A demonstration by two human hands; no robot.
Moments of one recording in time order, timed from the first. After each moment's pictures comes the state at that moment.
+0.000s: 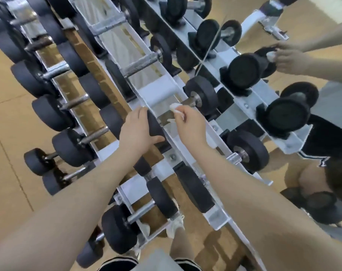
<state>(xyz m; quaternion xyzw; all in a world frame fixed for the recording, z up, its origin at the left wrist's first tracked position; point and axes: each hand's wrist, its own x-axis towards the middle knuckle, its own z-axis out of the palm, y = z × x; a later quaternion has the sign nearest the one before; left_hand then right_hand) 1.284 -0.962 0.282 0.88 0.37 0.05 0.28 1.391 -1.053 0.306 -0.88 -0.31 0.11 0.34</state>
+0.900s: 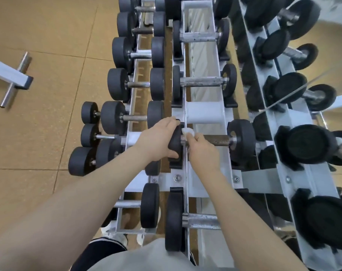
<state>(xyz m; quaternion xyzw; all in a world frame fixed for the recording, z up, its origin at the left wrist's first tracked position) 1.292 -0.979 0.304 0.84 0.46 -0.01 0.29 1.433 -1.037 0.281 -0.73 -0.68 0.08 -0.03</state>
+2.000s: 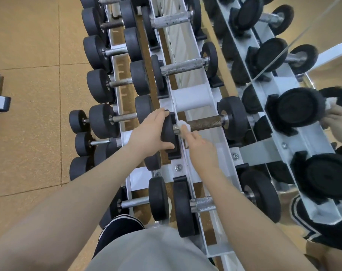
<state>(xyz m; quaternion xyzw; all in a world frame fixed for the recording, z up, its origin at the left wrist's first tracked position) 1.291 -0.977 0.301 0.84 0.45 0.00 0.32 1.427 -1.065 0.275 -0.76 -0.64 0.10 -0.01</state>
